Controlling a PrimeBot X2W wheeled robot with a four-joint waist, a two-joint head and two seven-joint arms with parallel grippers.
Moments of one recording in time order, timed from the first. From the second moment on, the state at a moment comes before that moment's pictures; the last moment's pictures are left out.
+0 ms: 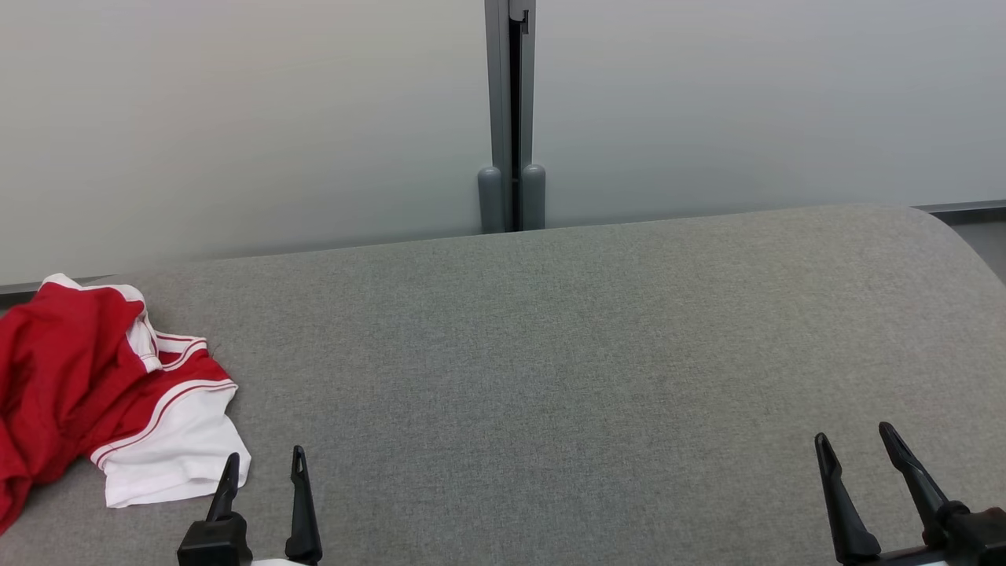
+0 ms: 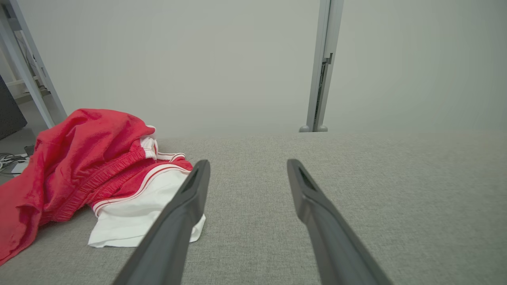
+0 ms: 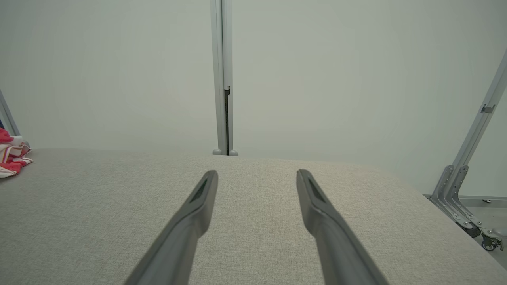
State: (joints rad) left arm 0.08 0.05 -0.09 0.25 -0.15 0.17 -0.26; right arm 0.14 -0.12 -0.01 0.08 0.11 0.13 -0.26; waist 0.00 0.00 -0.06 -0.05
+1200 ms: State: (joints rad) left arm 0.08 0.05 -0.09 0.24 -0.15 0.16 -0.26; right arm 0.14 -0.12 0.04 0.09 0.13 0.13 -0.26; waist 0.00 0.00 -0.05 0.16
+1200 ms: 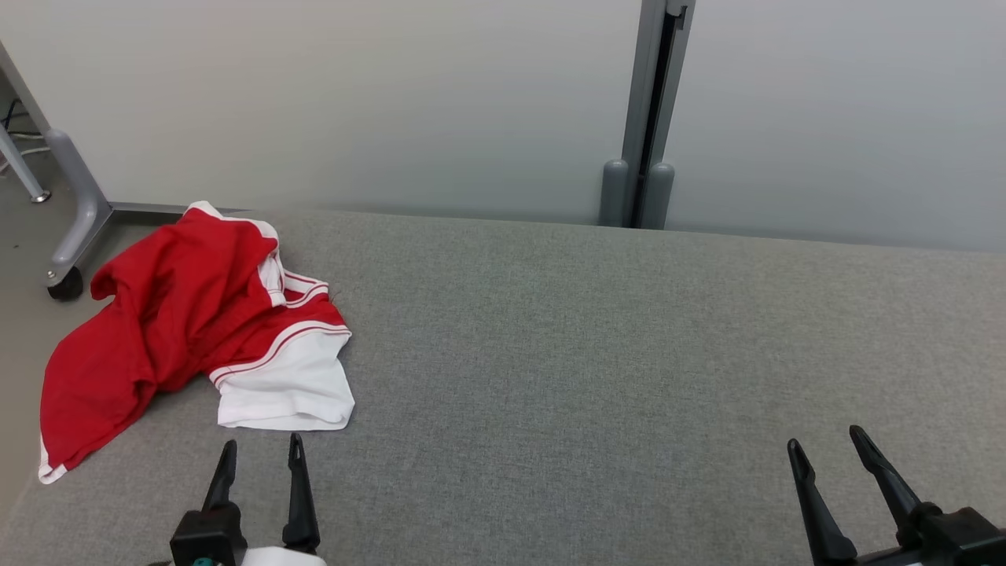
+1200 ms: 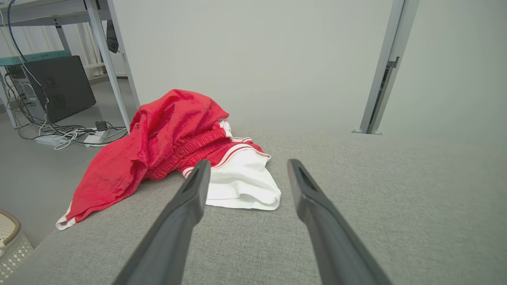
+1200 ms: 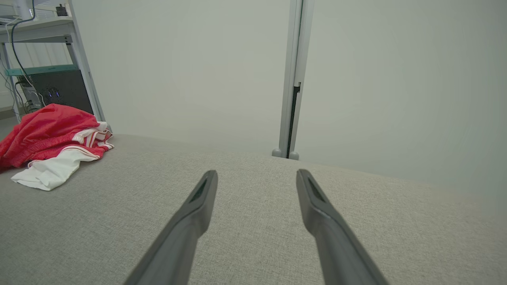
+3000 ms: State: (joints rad) left arm -0.85 0.23 0.03 0.80 -0.20 0.35 0.17; right arm 0.01 -0.44 0.05 -0.12 0.33 0.13 -0.26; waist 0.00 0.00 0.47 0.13
